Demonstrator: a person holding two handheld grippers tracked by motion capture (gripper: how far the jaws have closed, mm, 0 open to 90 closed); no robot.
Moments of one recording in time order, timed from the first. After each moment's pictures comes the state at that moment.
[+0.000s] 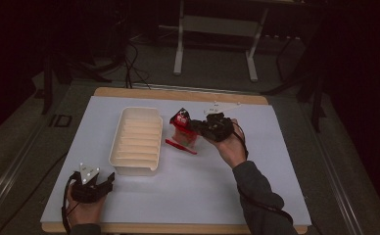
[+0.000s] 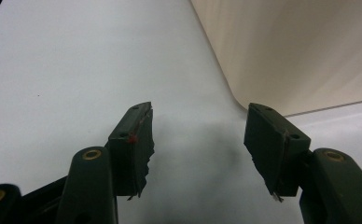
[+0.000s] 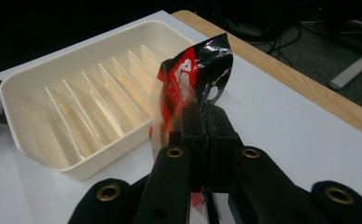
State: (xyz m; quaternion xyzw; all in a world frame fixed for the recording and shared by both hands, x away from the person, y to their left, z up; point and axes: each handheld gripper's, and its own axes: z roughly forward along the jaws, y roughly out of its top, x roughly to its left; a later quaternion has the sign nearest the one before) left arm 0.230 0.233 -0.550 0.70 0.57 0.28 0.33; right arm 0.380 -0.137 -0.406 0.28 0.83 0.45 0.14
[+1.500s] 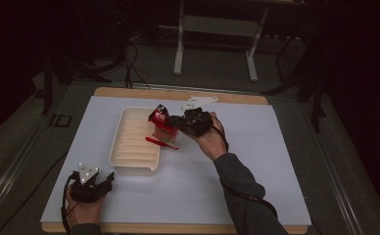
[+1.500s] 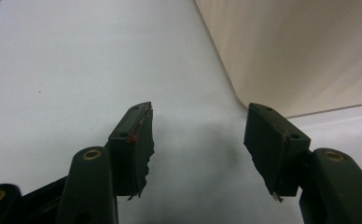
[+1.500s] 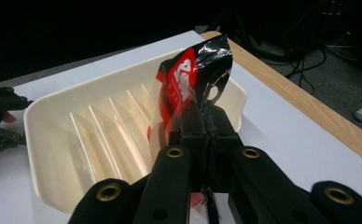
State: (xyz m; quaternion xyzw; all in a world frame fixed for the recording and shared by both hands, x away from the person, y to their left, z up) left arm 0.230 0.235 -0.551 0.69 0.58 0.27 0.34; right arm 0.390 -0.081 -0.401 0.23 0.84 0.47 0.13
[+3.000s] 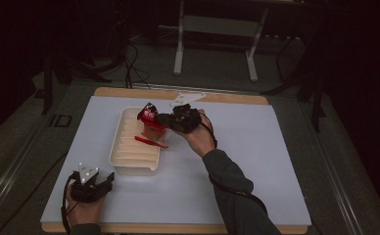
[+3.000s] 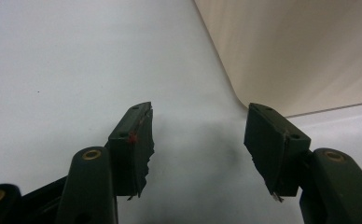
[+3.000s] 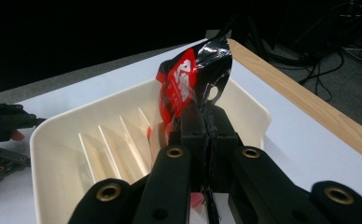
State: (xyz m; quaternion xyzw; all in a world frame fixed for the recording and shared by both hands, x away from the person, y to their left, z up) left arm 0.230 0.235 -0.551 0.69 0.58 0.27 0.33; right arm 0.399 -0.052 -0.402 0.22 0.84 0.48 0.11
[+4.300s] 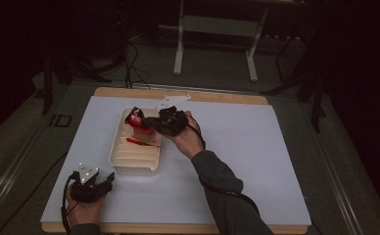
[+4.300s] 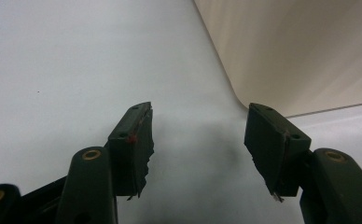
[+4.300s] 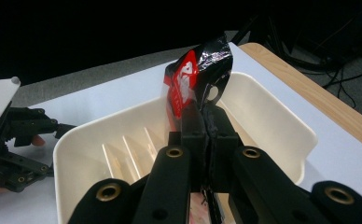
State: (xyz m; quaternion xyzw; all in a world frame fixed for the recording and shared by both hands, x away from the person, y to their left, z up) left arm 0.230 0.235 -0.551 0.69 0.58 0.27 0.33; right arm 0.391 -0.018 -0.406 0.19 0.85 0.48 0.09
